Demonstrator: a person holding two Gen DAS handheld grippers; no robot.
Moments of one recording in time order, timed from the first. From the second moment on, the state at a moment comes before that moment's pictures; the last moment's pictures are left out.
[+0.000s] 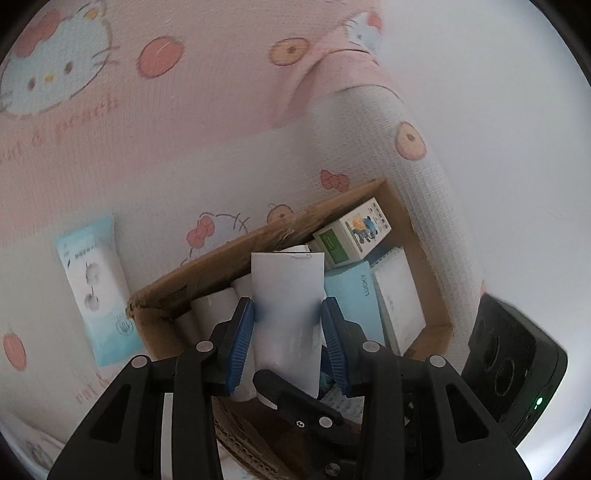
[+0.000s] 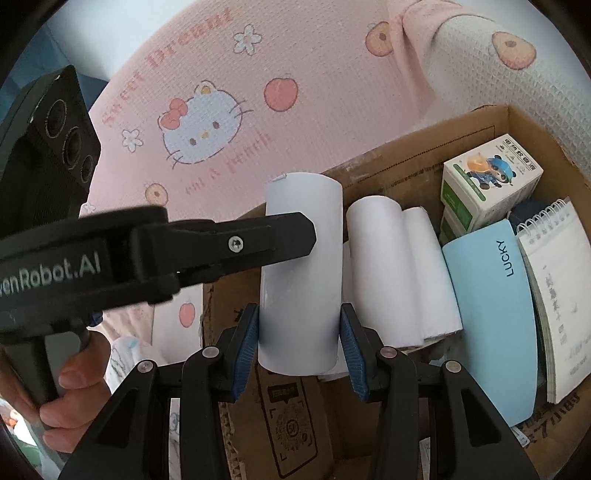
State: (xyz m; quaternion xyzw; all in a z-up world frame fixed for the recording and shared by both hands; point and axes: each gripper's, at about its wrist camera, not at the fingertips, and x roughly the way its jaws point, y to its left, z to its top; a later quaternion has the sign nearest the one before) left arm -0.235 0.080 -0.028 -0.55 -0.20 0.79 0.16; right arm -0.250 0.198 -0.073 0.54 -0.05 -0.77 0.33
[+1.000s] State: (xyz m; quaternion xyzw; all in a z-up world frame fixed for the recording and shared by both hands) left arm -0.236 0.086 -0.052 -0.60 -0.15 0.77 0.15; right arm -0.246 0.201 -0.077 0.58 -0.04 -0.76 0.29
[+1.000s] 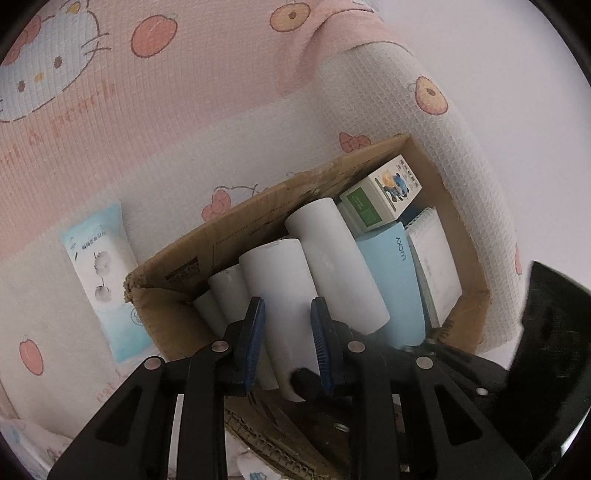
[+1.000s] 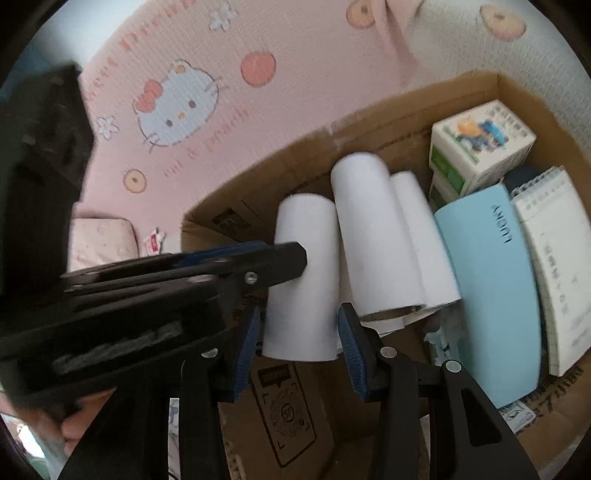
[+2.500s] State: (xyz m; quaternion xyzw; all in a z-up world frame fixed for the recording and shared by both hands) left arm -0.178 0.071 -0.005 -0.49 -0.15 0.84 0.16; right arm -0.201 0.221 -0.044 0.55 0.02 -0.79 0.26
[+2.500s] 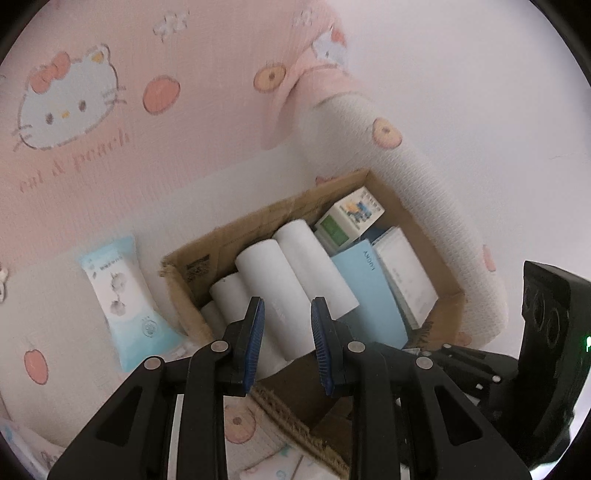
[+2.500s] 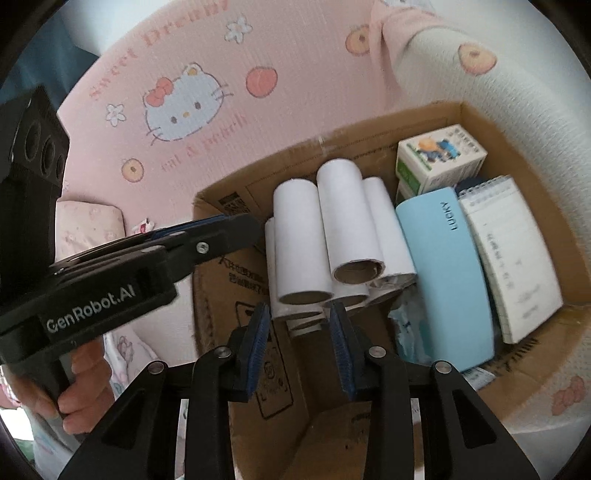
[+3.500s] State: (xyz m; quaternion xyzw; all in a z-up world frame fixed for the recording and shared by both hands) left arm -0.083 -0.036 -0.053 -0.41 -0.20 0.88 0.13; right arm -0.130 0.160 -0.015 0.49 0.18 -0.81 0.25
